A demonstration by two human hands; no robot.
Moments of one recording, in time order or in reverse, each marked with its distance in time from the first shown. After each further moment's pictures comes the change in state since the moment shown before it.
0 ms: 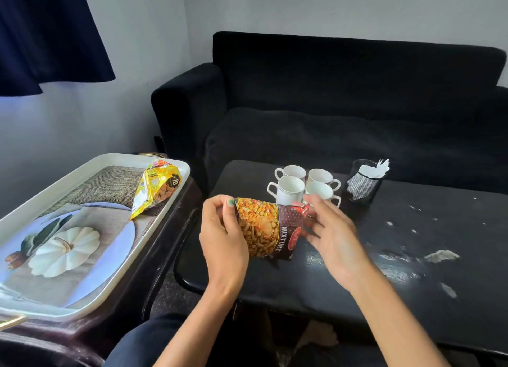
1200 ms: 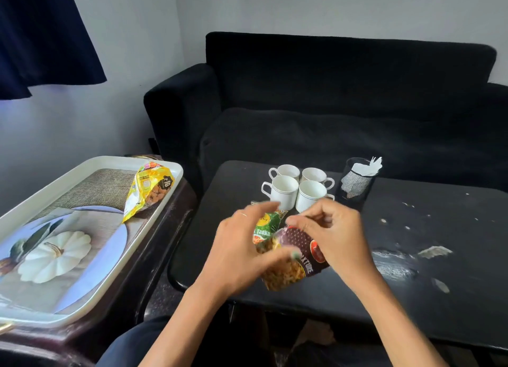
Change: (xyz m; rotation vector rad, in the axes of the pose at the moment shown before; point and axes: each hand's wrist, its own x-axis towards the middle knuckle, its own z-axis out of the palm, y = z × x) left_hand 0.002 -0.001 -0.009 0.414 -0.726 0.372; right_hand -0.013 -0.011 -0.004 -0.669 0.085 -0.438
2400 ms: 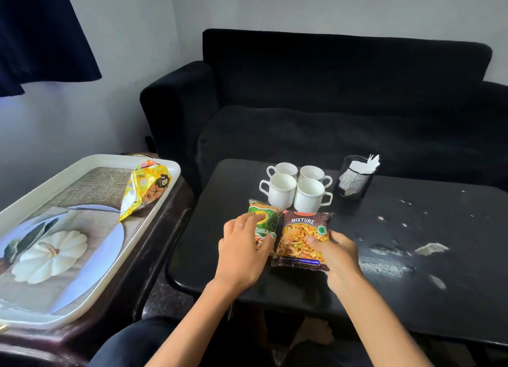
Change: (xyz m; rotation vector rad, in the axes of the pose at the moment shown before) left_hand 0.011 -0.030 0.044 0.173 0.018 -0.262; right_hand -0.004 0.052 0.011 0.317 0.341 0.792
